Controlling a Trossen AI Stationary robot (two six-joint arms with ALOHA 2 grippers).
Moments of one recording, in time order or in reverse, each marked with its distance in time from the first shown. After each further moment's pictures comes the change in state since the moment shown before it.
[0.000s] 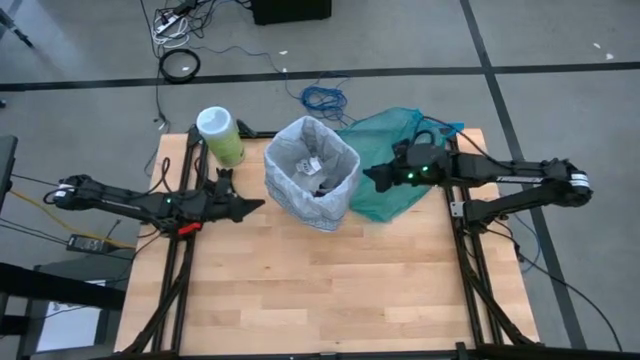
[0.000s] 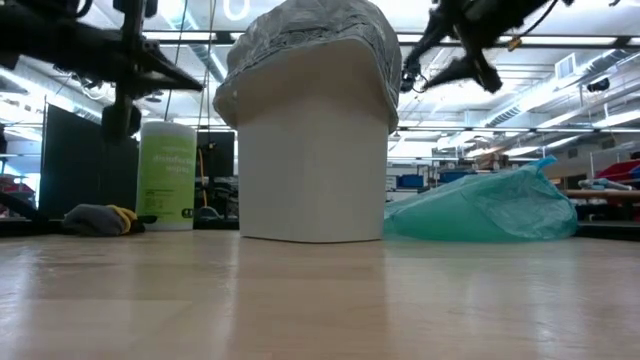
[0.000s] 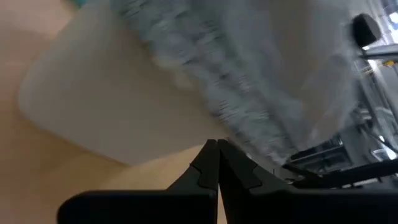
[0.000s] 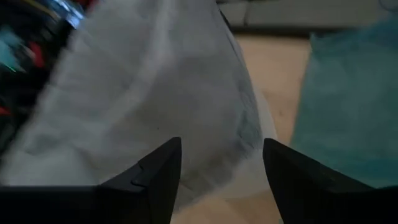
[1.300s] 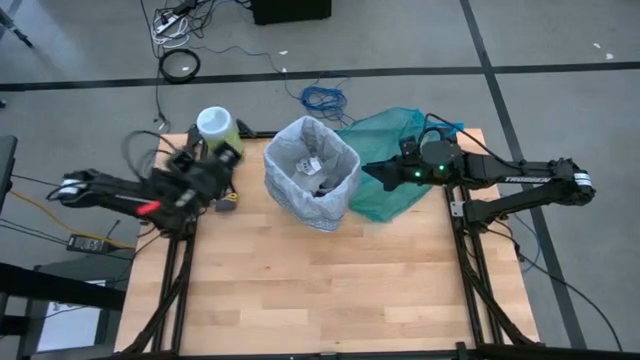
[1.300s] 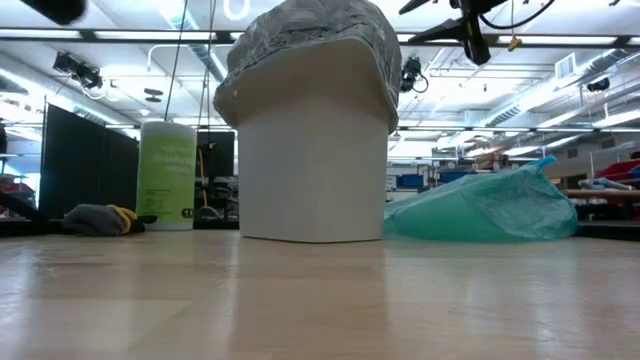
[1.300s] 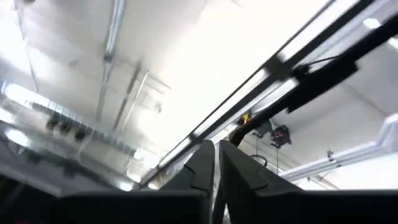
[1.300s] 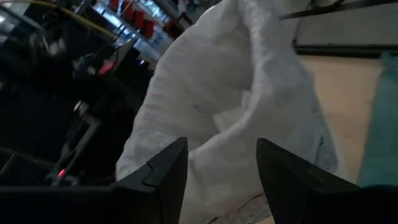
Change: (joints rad) left arm 0.095 0.353 0.270 1.337 0.390 0.663; right arm 0.057 -0.050 0.032 0.145 -0.031 0.017
